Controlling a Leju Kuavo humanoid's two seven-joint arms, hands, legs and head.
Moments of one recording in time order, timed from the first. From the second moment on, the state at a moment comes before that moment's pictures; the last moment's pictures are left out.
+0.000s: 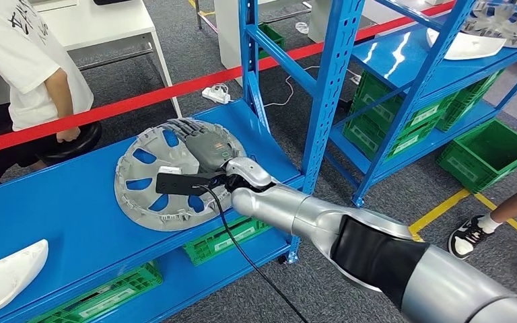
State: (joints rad) left arm -0.12 -0.09 0.59 -0.19 -1.06 0.02 0.15; right arm -0.80 -0.07 0.93 -0.76 0.44 -0.06 -0.02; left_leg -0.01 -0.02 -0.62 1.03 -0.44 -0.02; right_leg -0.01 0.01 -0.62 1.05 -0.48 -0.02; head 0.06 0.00
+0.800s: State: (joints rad) left arm -0.13 -0.09 0.59 -0.19 -1.07 0.01 0.16; right arm -0.68 0.09 0.94 -0.62 0.43 0.06 0.01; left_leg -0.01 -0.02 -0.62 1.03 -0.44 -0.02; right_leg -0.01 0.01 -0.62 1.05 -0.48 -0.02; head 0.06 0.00
